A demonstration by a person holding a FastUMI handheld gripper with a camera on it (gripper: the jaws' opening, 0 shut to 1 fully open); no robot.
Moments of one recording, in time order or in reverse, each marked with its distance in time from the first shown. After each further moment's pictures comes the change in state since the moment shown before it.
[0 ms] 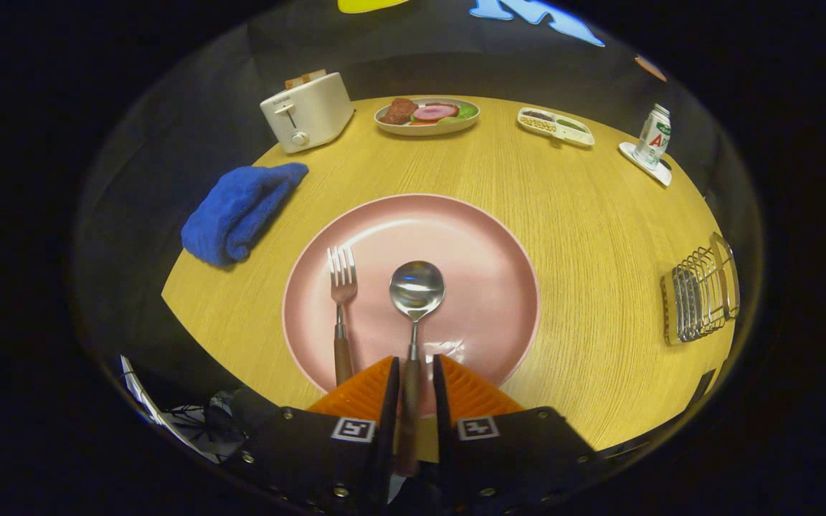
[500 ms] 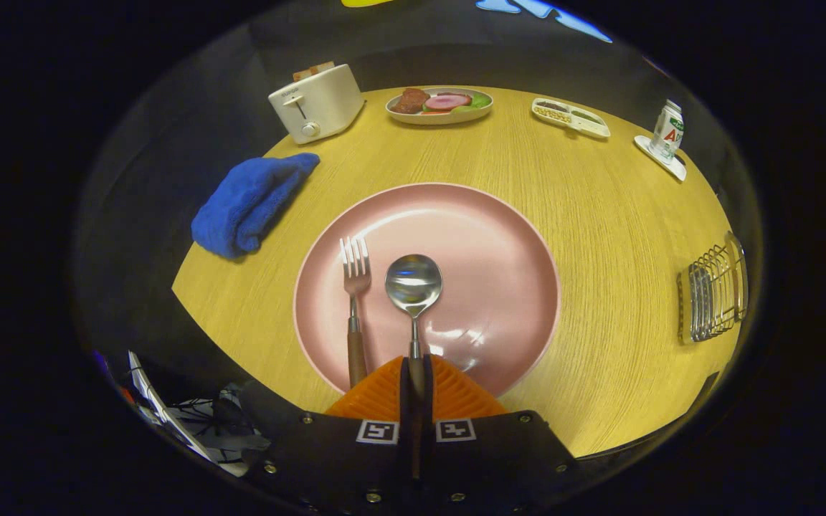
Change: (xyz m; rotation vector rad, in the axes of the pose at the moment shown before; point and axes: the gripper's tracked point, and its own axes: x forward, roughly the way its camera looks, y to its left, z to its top) arm 0.000 0.015 -0.004 -0.011 0.034 0.085
